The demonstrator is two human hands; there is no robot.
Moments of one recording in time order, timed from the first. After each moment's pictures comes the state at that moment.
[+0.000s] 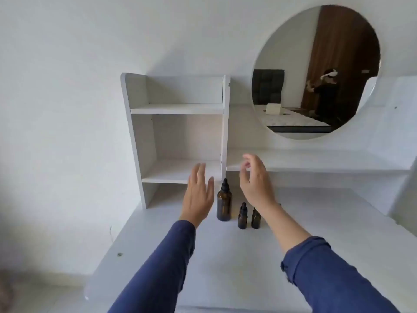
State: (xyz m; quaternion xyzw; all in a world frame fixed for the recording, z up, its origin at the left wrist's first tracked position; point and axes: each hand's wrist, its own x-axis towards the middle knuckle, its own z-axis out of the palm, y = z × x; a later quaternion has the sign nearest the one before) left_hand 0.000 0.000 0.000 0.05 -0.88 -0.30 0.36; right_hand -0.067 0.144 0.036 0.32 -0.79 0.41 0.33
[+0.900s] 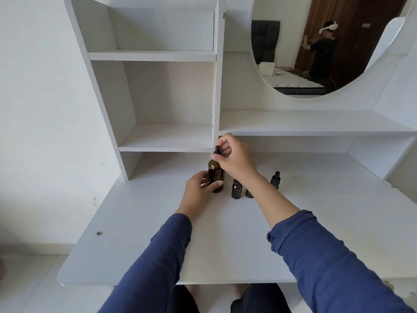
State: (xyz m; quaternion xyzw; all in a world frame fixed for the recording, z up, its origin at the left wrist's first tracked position) left_hand -0.022 0.009 -0.067 0.10 -0.81 -0.55 0.18; right_hand -0.085 0.113 0.003 0.29 -0.80 0.51 0.10
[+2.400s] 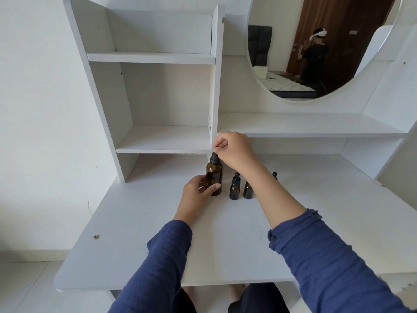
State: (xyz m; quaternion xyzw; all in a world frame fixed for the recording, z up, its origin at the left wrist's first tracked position) left_hand -0.018 0.007 -0.076 0.09 -0.80 -0.57 0.18; right_hand -0.074 0.111 0.041 0.25 -0.87 0.41 0.10
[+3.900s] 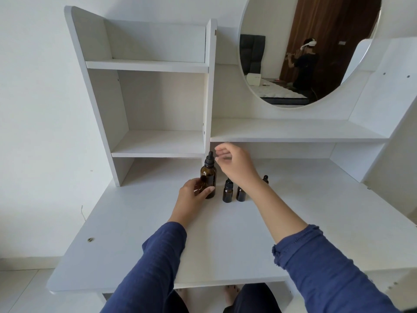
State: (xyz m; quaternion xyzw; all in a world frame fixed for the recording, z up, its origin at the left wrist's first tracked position) left_hand -0.016 0.011 -0.074 0.08 -0.81 -0.55 0.18; right_hand -0.064 0.137 0.022 0.28 -0.84 0.45 0.11
